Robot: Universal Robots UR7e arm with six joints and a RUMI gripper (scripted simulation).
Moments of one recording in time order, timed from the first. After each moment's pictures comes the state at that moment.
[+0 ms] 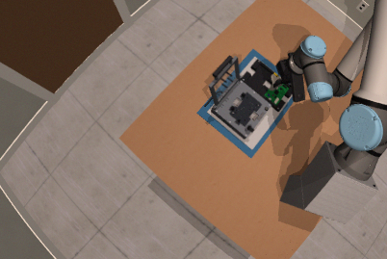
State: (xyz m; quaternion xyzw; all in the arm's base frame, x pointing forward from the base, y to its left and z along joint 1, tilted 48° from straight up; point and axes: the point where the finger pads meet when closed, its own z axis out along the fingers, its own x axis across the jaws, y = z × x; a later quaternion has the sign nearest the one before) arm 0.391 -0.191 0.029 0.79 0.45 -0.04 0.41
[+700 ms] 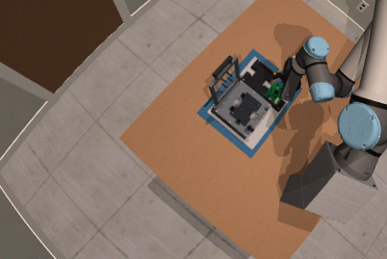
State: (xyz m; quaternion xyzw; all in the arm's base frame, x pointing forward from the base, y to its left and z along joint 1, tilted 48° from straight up) arm 0.391 -0.191 0.029 0.89 0.19 0.09 0.40
